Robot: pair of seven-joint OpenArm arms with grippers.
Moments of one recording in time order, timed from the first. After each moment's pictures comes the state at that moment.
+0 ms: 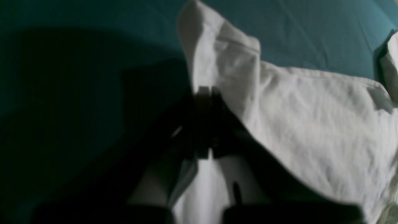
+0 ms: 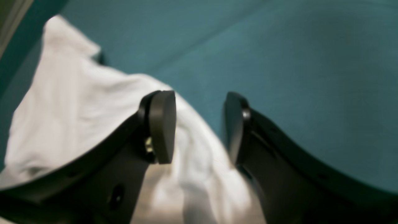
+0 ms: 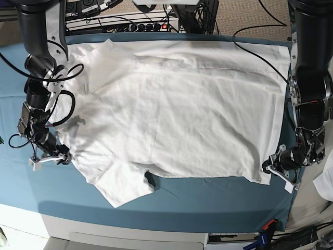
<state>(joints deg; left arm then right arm) -47.0 -21.4 -4.2 16.7 -31.6 -29.8 36.8 40.9 23.3 32.8 23.9 14.0 25.9 -33.5</state>
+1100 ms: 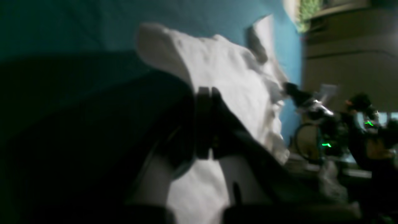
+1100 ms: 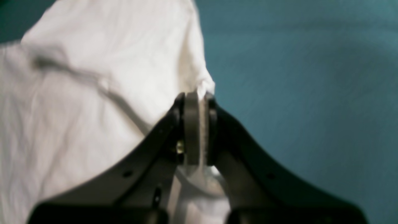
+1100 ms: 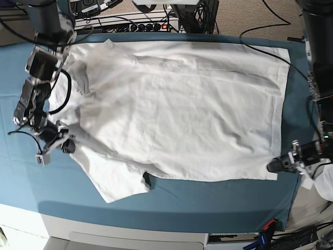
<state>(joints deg) -46.0 -31.1 -4.1 17.1 -78.0 -43.0 73.8 21.5 22.9 23.9 58.5 24.6 39.7 -45.3</state>
